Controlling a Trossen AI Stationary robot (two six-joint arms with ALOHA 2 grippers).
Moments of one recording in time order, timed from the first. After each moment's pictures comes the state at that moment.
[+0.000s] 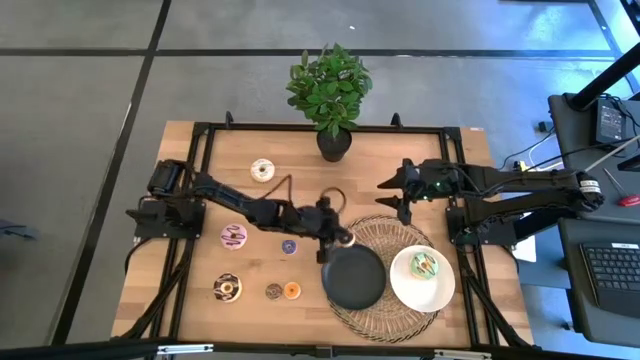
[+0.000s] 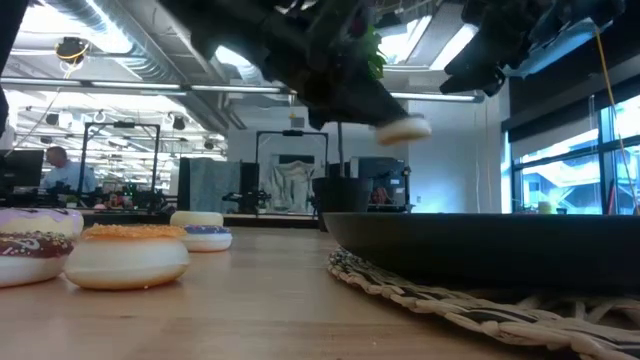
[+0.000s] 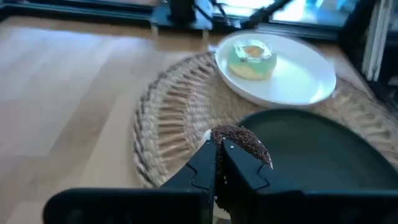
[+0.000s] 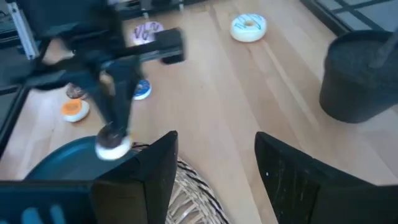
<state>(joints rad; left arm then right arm) -0.15 1.84 1.09 0.25 -0.17 -0.16 -0.06 0.90 0.69 -0.32 0.04 0.19</state>
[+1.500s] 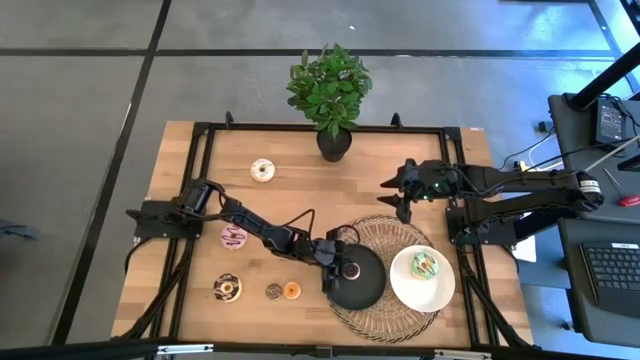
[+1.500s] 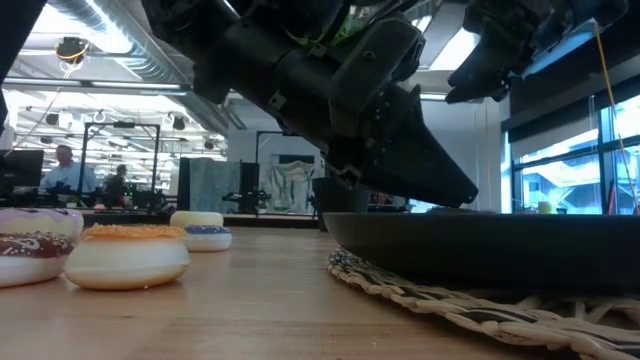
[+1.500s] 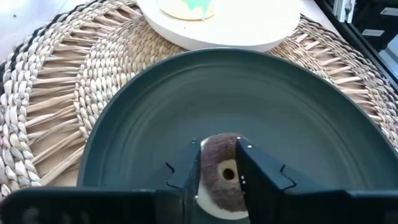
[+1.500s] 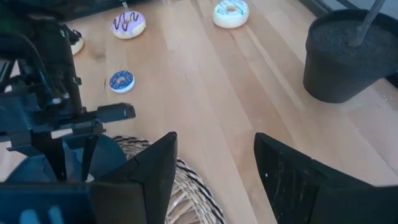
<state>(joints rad) -0.27 2.10 1.20 0.36 -0.14 -0.22 -0.06 0.90 0.69 -0.38 0.09 0.23</state>
